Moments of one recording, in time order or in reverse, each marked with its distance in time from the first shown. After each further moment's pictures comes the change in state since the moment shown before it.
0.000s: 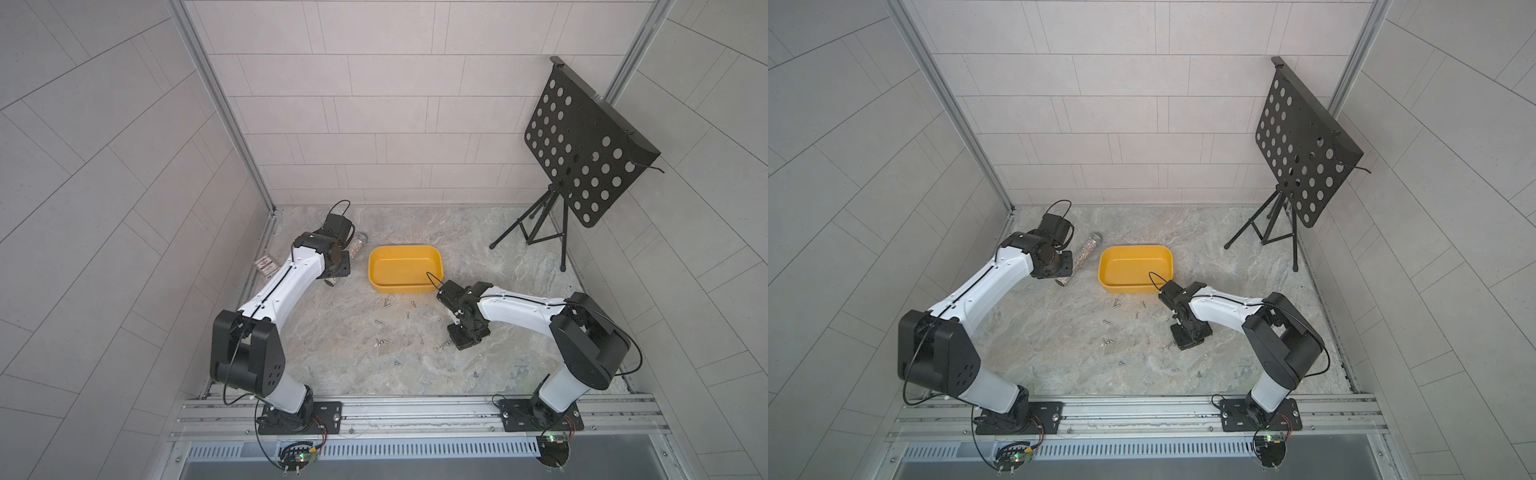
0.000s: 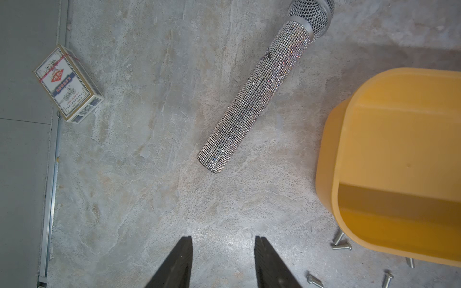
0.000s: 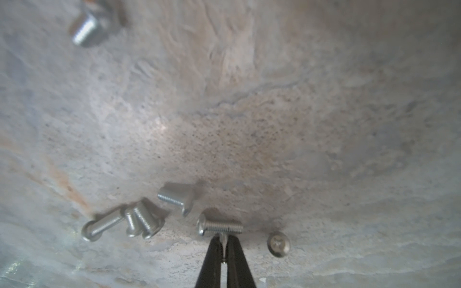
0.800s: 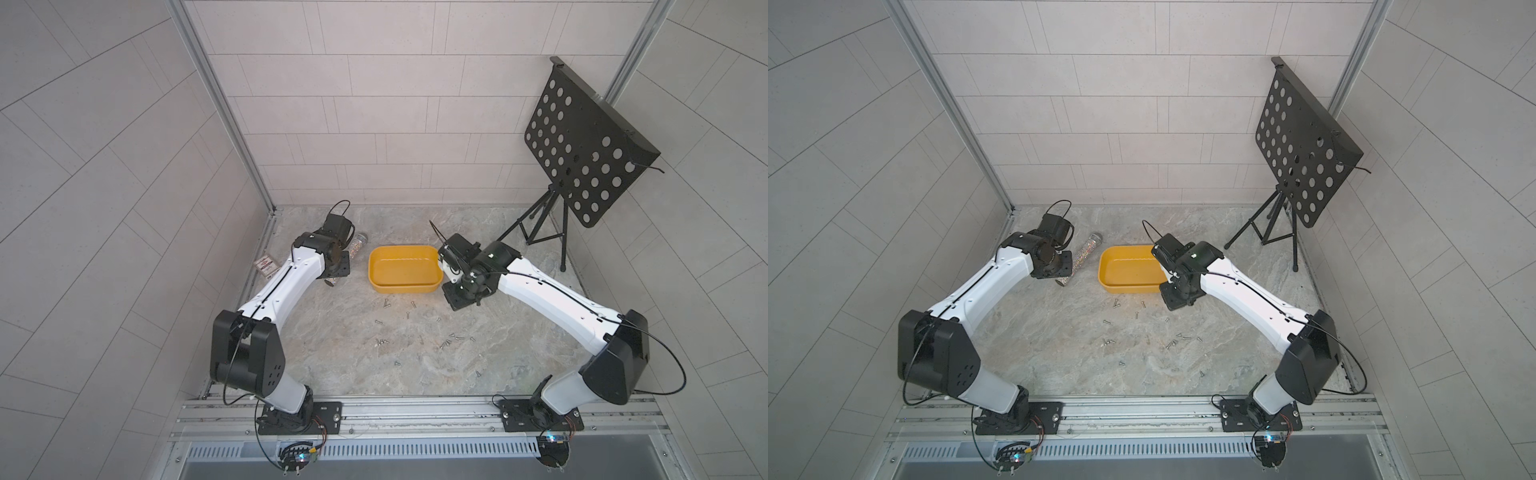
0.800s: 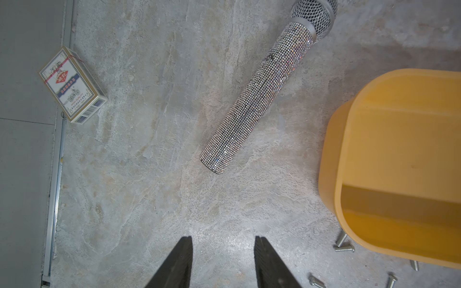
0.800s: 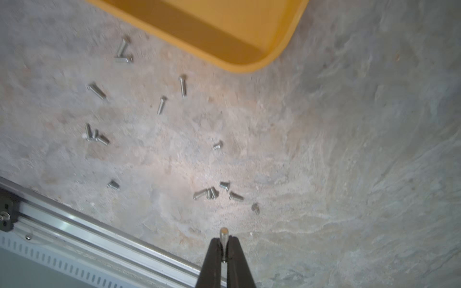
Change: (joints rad) left arm 0.000 0.000 0.000 0.000 -0.012 0.002; right arm -0.020 -0.044 0.600 -0.330 0.049 -0.069
